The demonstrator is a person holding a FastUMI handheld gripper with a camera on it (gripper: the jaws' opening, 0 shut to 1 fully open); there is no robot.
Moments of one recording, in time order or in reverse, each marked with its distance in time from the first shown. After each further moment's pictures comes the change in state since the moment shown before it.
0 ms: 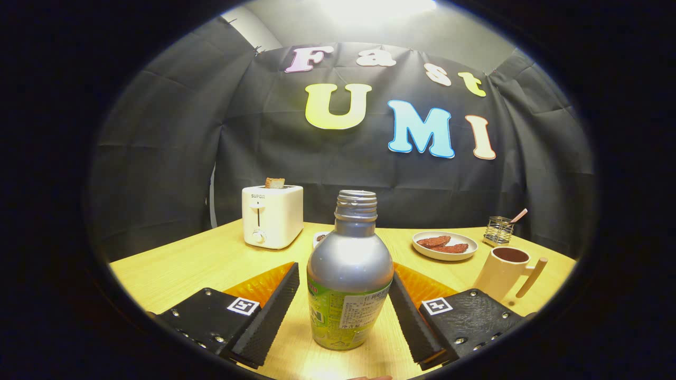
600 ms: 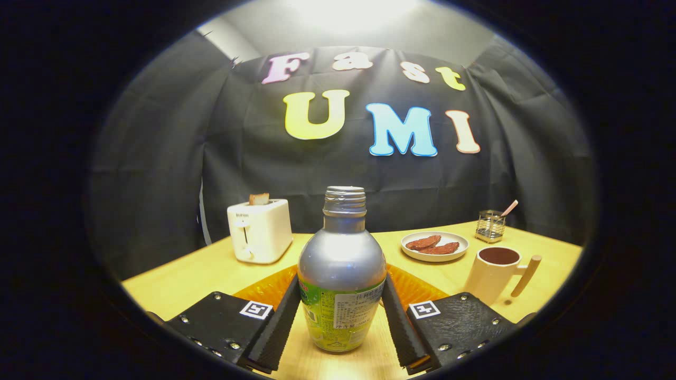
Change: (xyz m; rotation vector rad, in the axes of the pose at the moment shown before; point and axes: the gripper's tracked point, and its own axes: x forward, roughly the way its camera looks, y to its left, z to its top) arm -0.003 -0.037 0.035 0.179 -0.047 -0.044
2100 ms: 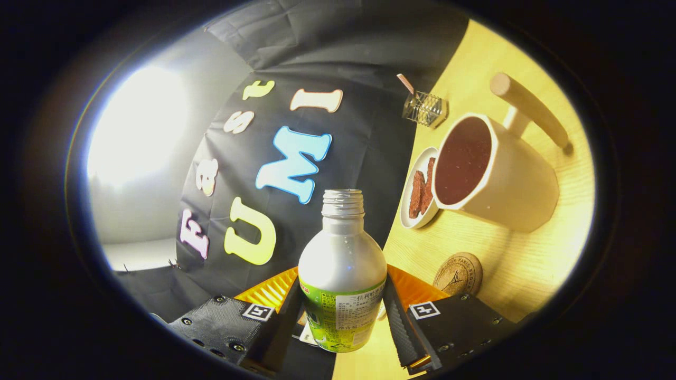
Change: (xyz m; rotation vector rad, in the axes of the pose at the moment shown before) arm 0.056 -0.090 0.022 1.198 -0.180 0.004
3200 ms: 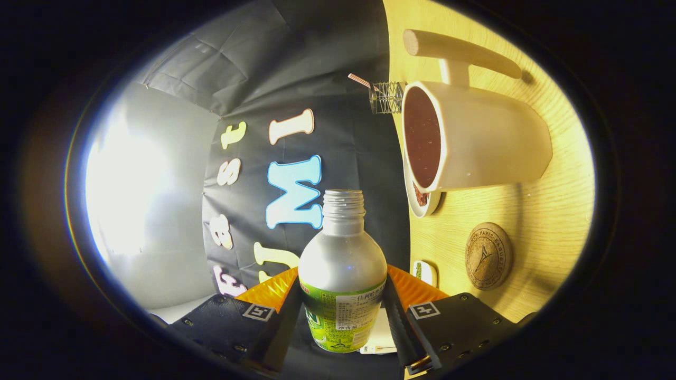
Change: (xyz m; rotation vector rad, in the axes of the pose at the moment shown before) arm 0.009 0.011 0.012 0.332 -0.091 0.095
